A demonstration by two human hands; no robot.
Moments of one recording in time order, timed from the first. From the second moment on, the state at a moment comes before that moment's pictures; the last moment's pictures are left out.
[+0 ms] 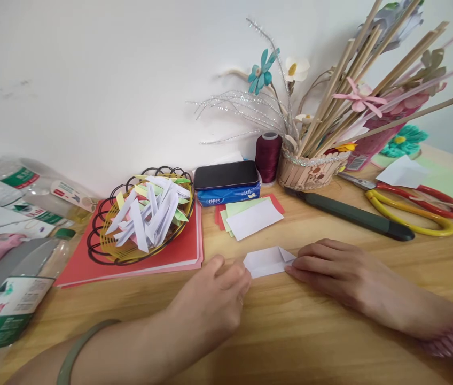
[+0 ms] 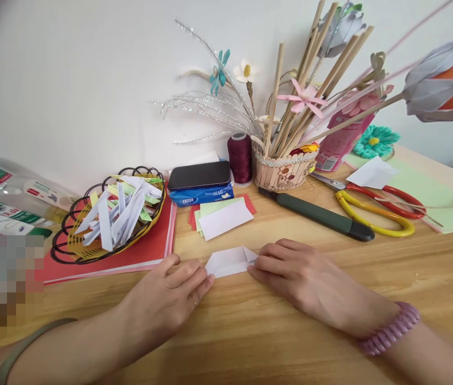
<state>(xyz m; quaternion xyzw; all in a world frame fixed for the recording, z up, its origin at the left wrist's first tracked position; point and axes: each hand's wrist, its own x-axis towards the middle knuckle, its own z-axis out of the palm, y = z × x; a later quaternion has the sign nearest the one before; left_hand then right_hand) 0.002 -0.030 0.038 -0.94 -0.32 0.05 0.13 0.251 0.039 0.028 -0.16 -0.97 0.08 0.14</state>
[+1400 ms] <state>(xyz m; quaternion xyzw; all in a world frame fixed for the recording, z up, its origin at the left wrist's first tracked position) 0.011 -0.022 0.018 -0.90 -0.39 -0.17 0.05 0.226 0.003 0.035 -0.08 -0.97 0.17 0.17</state>
